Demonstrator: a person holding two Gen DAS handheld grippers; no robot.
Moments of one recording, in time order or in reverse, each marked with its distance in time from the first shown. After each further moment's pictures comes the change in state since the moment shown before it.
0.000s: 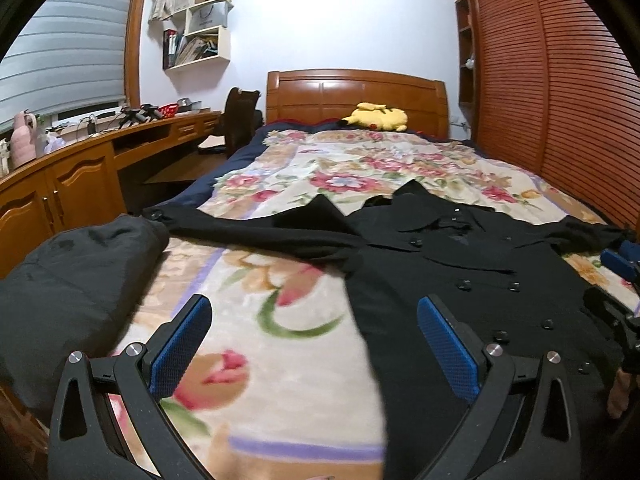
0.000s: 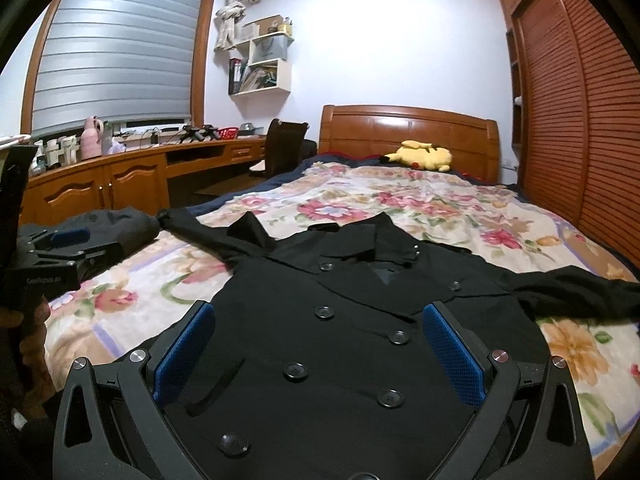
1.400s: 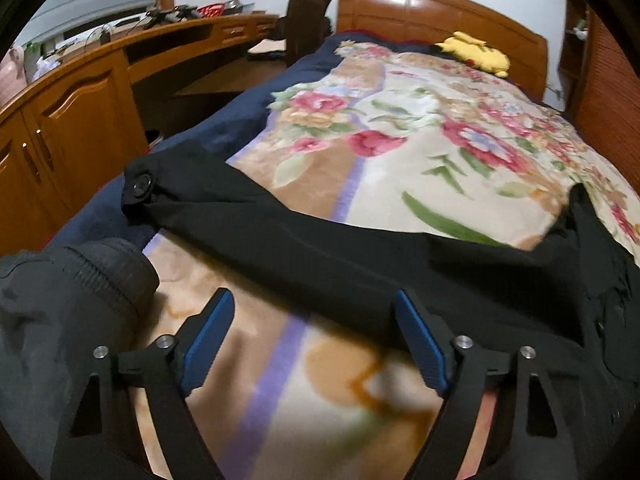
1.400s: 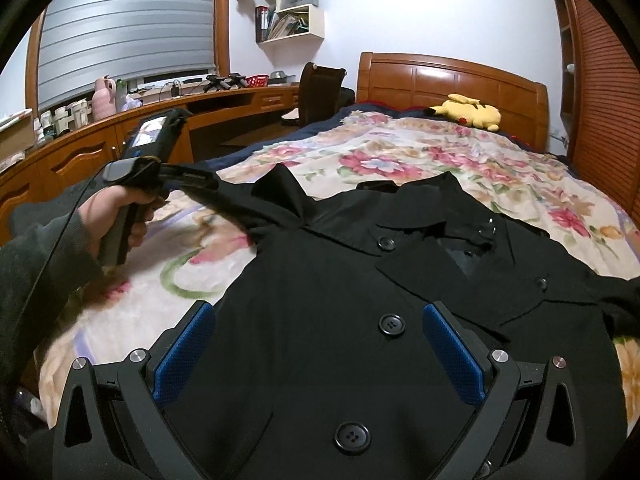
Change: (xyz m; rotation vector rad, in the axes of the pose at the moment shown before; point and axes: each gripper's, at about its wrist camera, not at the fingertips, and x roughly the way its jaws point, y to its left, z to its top) left arm 0.272 0.124 0.074 -0.159 0.342 0.172; right arm 0.098 0.014 0.033 -0.048 0.178 0.101
